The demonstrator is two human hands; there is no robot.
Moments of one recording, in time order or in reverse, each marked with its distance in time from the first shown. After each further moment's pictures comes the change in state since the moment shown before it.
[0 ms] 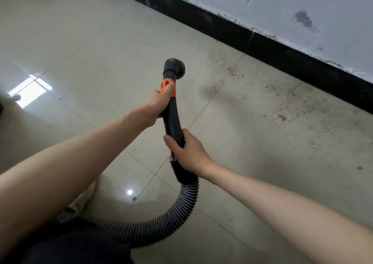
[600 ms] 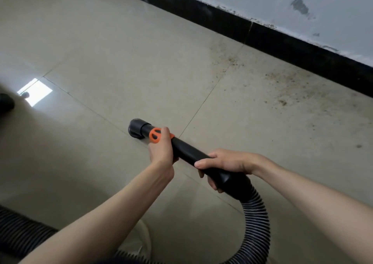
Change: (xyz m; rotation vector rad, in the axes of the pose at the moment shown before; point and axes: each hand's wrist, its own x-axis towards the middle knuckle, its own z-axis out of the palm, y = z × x) left_hand -0.095 -0.115 0.018 -0.547 0.278 -0.314; right_hand -0.058 0.033 -0.043 -0.046 -0.614 0.312
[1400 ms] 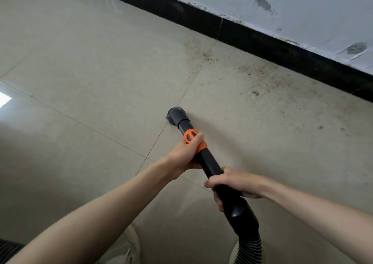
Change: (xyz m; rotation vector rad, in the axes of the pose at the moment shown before) left_hand -0.039 -0.030 0.033 0.423 -0.757 -0.095; right_hand -0.044 0.055 0.040 0.263 0.207 0.130
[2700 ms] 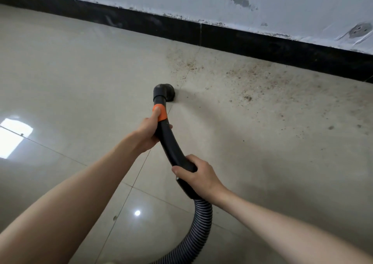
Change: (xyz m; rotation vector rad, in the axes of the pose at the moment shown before) left_hand 0.087 0.094 -0.020 0.023 0.336 0.096; right_hand 0.068 -0.012 -0.019 0.137 0.480 -0.464
